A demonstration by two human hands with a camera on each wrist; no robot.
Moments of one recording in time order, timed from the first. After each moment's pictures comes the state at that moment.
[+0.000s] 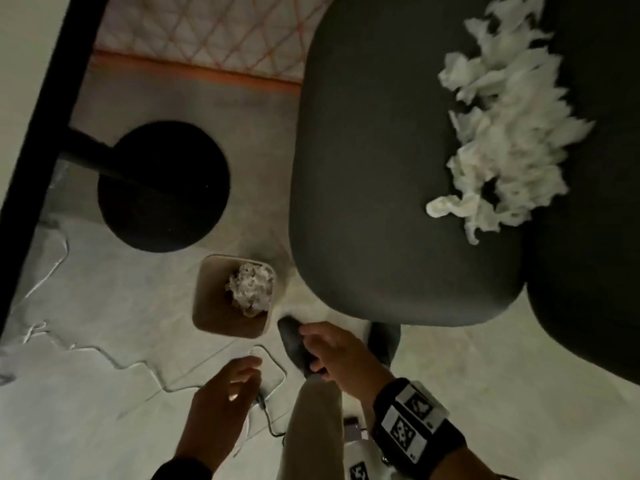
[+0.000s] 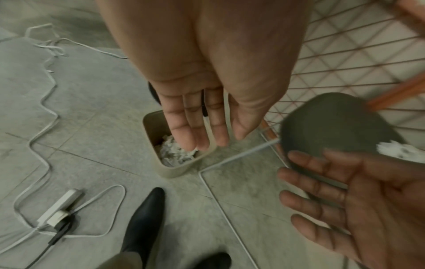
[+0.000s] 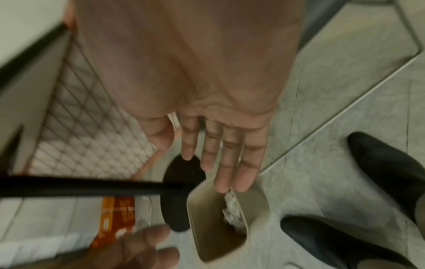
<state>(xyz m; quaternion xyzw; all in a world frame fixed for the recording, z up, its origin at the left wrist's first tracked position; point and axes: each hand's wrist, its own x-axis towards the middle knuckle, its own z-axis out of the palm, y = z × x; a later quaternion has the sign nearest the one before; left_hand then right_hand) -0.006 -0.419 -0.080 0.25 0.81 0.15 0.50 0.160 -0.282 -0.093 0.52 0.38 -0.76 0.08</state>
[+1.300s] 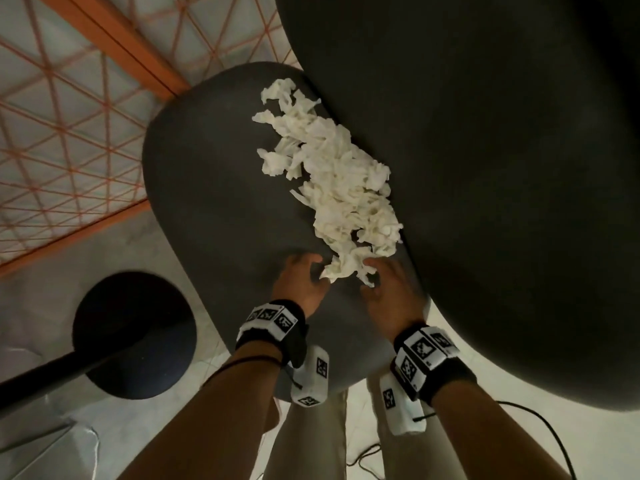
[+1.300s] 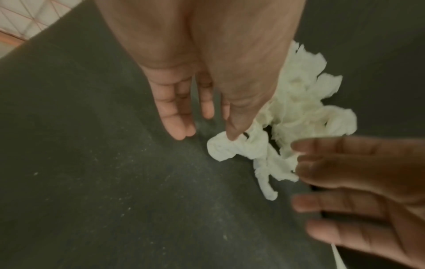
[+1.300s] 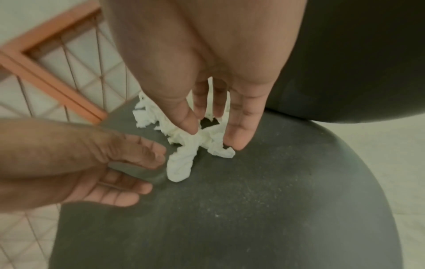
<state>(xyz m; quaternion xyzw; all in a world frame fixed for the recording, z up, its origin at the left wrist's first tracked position) 0.148 -0.024 -0.099 0.58 0.66 -0.10 0.47 0.308 -0.087 -0.069 0.78 0.43 -0.45 -0.08</state>
